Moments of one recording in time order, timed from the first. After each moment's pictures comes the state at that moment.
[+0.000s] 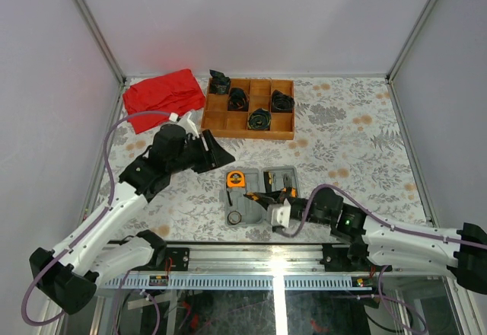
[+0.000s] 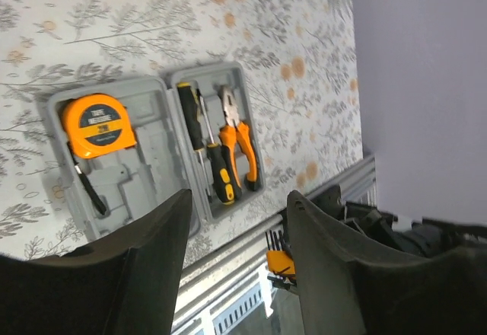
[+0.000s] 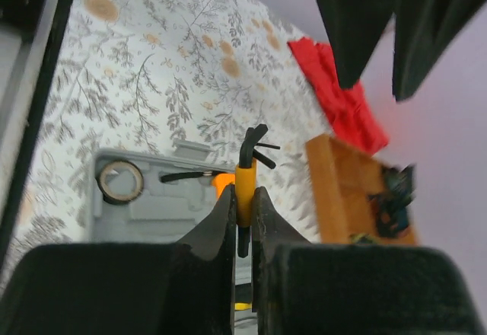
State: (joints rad) left arm -0.55 0.97 0.90 -0.45 0.23 -0.83; right arm 1.13 0.87 0.37 0.37 -0.17 -0.63
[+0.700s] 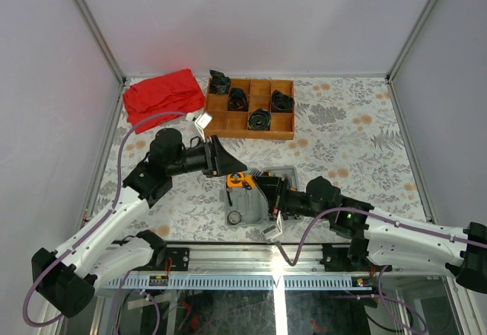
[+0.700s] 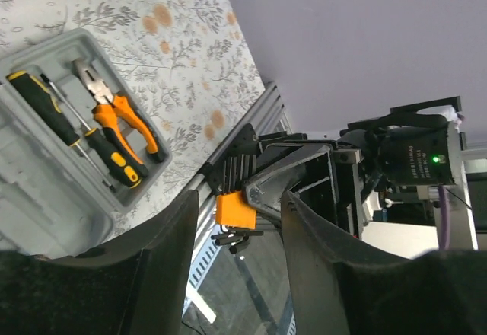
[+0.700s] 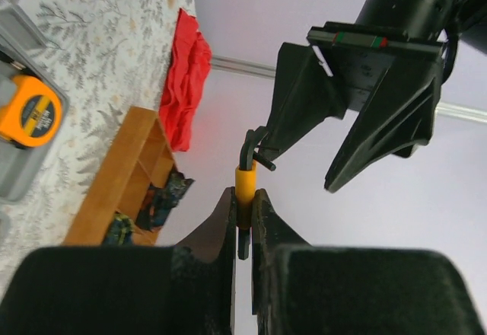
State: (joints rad) left arm -0.55 0.94 0.81 -0.16 0.63 -0.84; right arm 1.13 0.85 0.51 0.15 -0.15 -1.66
